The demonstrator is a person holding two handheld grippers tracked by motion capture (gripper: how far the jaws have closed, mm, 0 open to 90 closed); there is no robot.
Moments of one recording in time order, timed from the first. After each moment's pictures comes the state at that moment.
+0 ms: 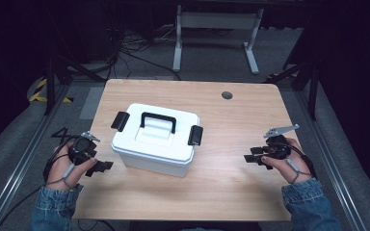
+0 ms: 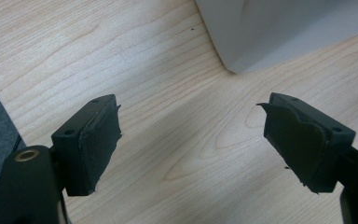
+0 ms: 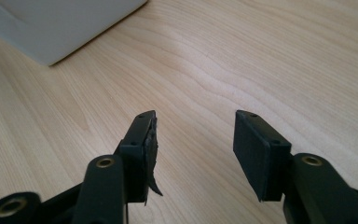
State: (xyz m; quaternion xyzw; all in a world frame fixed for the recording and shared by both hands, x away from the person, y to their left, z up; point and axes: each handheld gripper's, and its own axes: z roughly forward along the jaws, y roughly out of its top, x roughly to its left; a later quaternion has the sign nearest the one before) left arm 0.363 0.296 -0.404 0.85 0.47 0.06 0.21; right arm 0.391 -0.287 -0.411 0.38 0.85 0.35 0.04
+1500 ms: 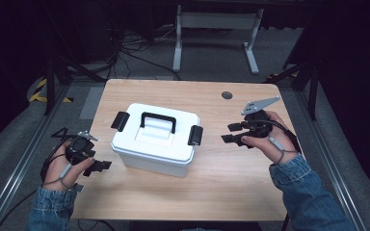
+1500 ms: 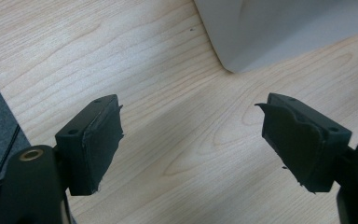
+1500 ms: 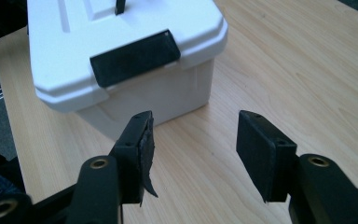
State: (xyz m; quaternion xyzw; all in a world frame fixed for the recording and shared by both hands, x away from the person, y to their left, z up) left arm 0.362 0.301 -0.399 0.85 0.48 0.05 0.22; right arm 0.409 -0.204 -0.319 0.28 0.88 0.39 0.06
